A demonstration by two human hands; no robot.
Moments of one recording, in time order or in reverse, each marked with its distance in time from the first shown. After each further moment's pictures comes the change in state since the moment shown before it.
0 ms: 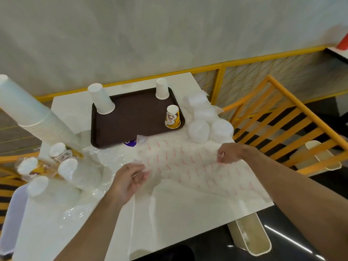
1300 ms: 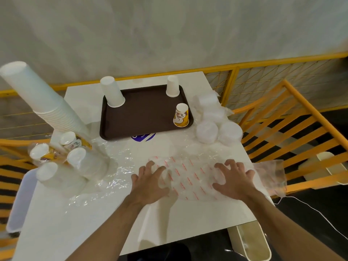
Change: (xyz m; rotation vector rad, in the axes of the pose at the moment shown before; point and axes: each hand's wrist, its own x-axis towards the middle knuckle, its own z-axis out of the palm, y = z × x) left_hand -0.002 -0.046 0.017 1.771 -0.026 0.350; right_hand -0.017 -0.012 0.106 -0.072 0.450 0.068
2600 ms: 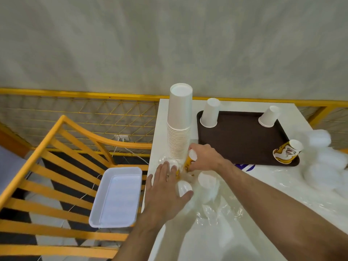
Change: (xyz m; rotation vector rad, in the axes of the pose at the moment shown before) left_hand -0.071 -0.283 -0.121 -0.091 0.276 -0.169; right_hand 0.103 -0.477 -0.088 0.278 -0.148 -0.414
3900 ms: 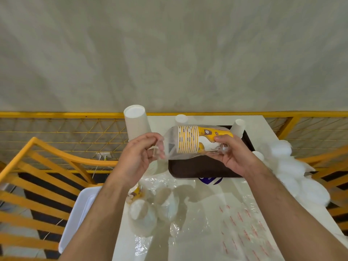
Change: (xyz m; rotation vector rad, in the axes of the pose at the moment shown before) left_hand 0.060 0.098 -0.114 -1.535 0.024 0.180; right_hand -0.103 0.093 -0.142 1.521 0.159 -0.128
